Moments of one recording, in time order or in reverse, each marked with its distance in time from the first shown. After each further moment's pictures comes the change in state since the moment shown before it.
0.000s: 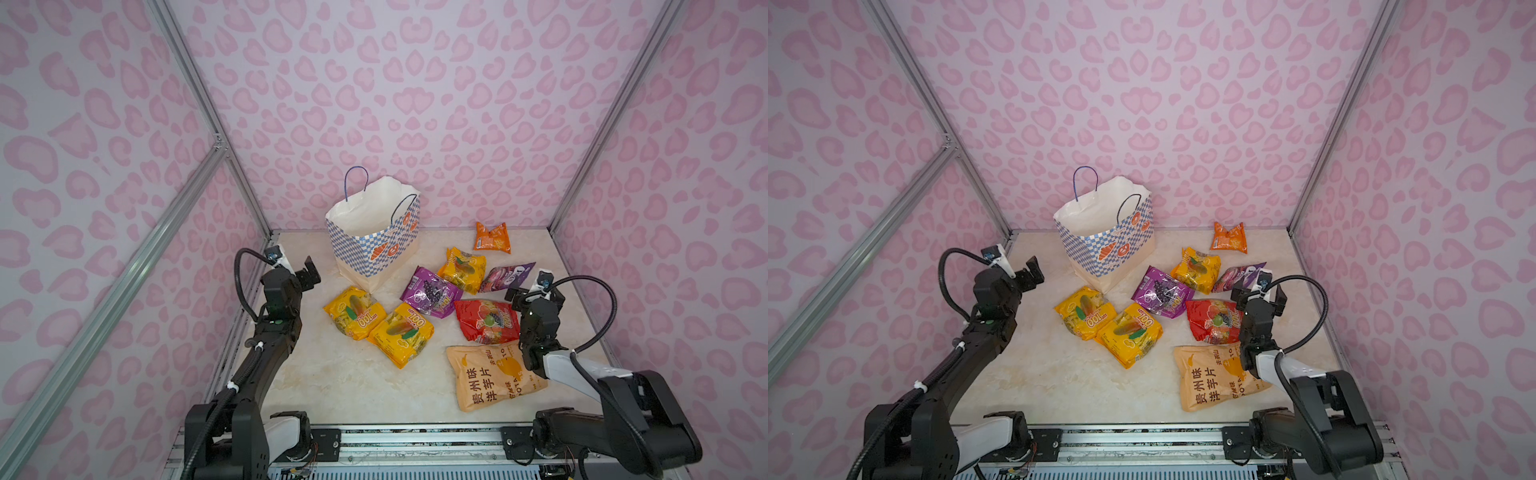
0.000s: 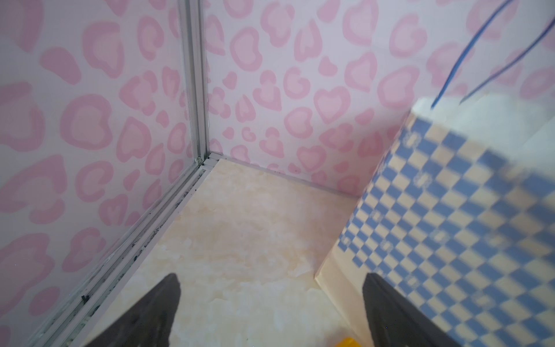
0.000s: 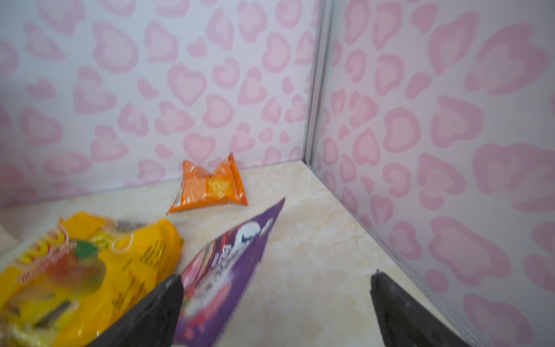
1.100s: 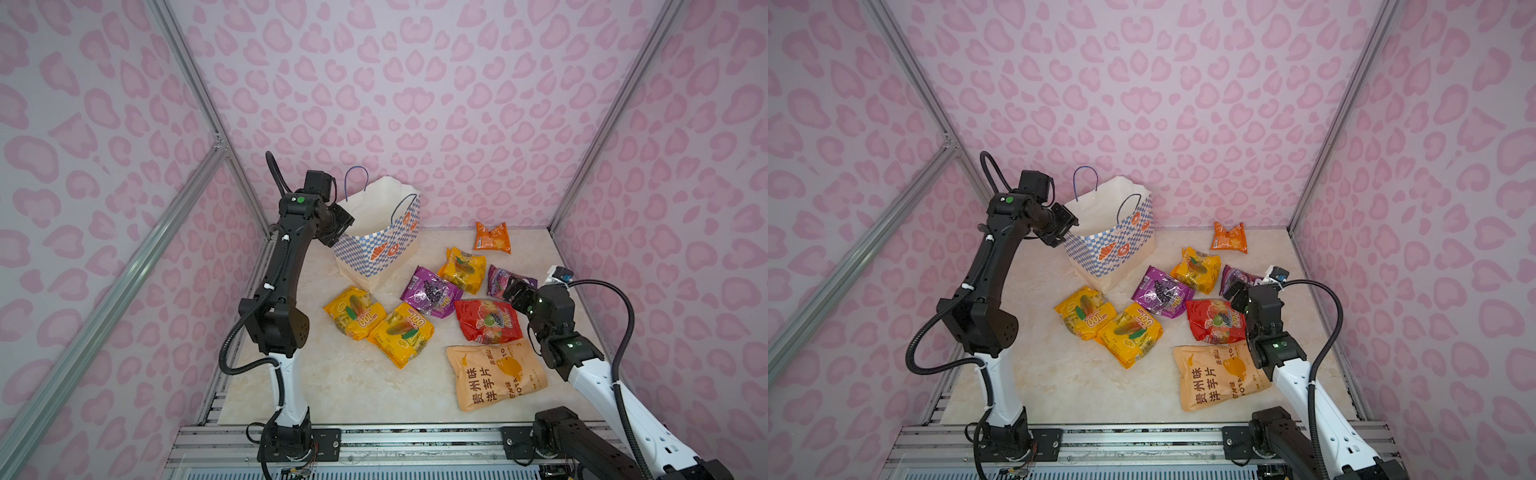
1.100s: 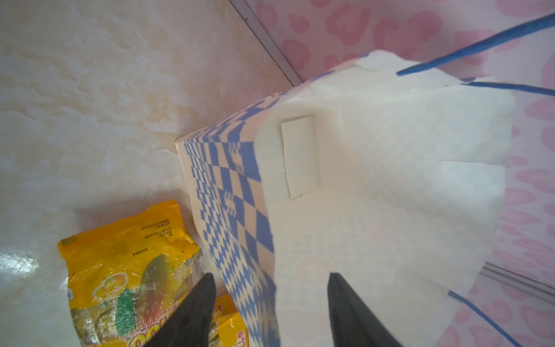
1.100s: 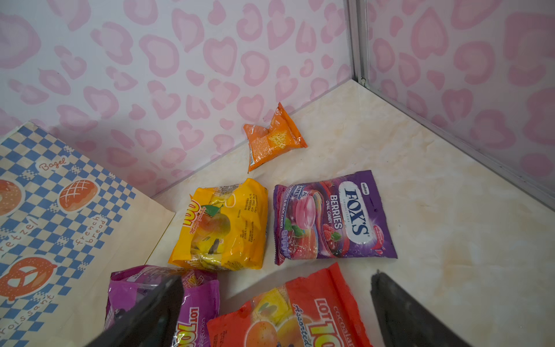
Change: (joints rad) left arm -0.185 0.909 1.553 -1.357 0.295 -0.645; right arm 0.094 -0.309 0.231 -0.870 -0.256 0.443
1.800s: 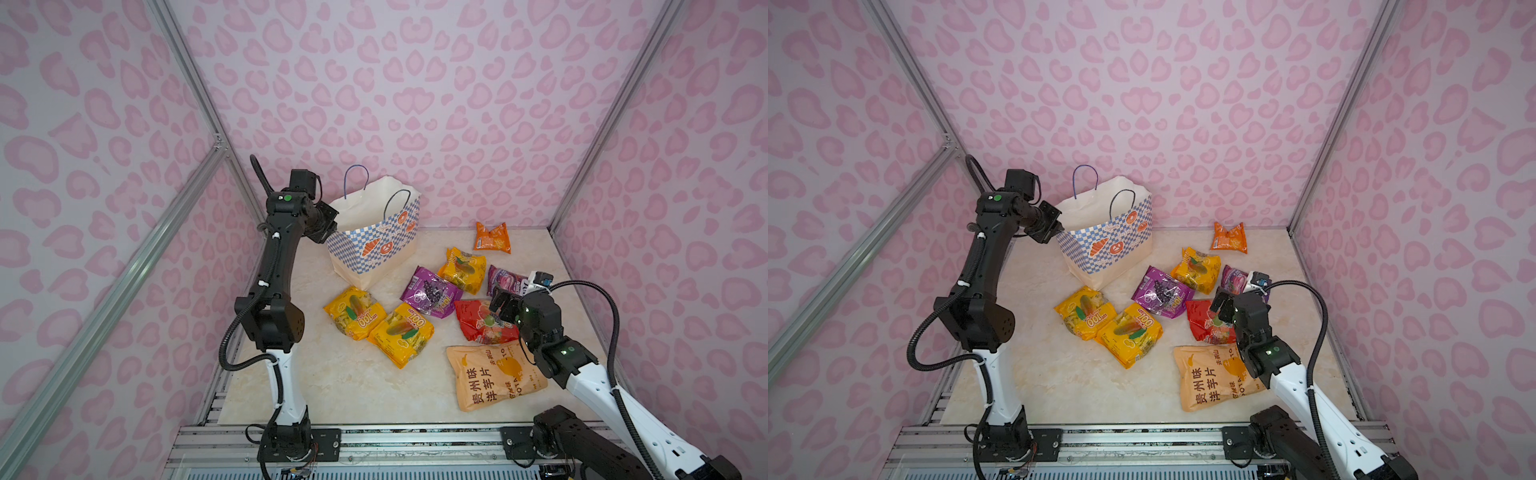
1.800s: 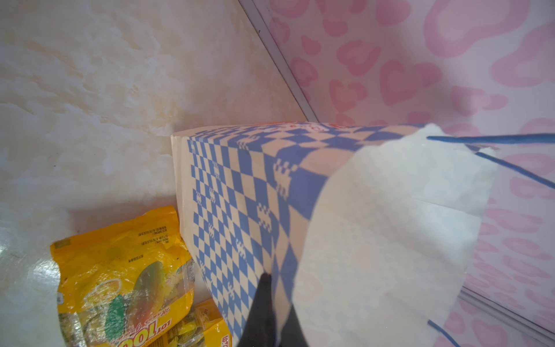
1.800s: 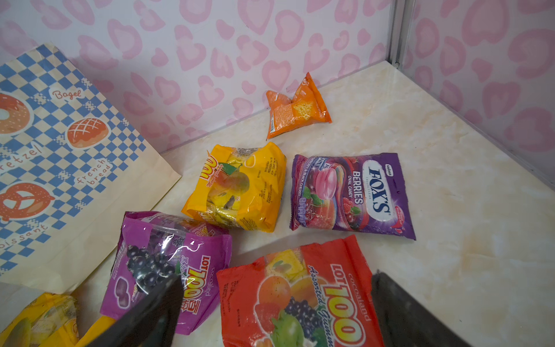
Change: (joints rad) left arm 0.122 0.010 0.050 0.003 0.093 -0.047; right arm 0.155 -0.011 -0.014 -0.053 0.040 -0.053
